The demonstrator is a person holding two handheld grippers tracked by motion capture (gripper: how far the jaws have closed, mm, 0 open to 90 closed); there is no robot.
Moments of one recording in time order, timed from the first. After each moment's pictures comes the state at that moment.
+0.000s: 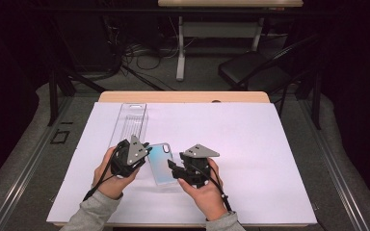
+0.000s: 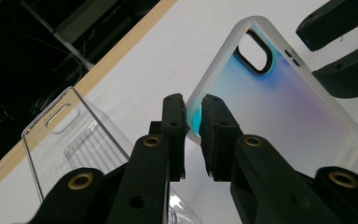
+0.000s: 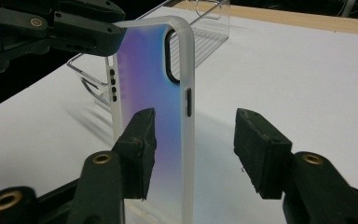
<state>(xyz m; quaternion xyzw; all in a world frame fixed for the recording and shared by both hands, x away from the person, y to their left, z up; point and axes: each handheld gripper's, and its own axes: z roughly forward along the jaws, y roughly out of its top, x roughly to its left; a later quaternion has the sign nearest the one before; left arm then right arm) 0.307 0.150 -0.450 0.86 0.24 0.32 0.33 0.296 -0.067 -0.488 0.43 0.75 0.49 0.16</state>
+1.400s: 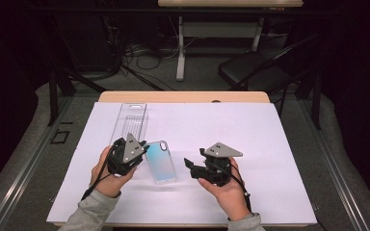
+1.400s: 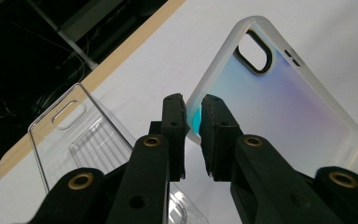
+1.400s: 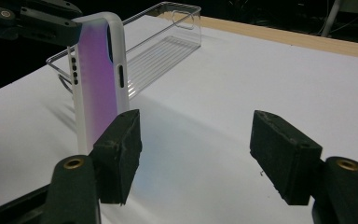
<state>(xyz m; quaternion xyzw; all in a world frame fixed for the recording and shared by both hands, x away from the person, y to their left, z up) 0.310 0.158 -0.449 0.85 0.26 0.32 0.34 0.296 -0.120 -0.483 0.41 0.74 0.49 0.19</state>
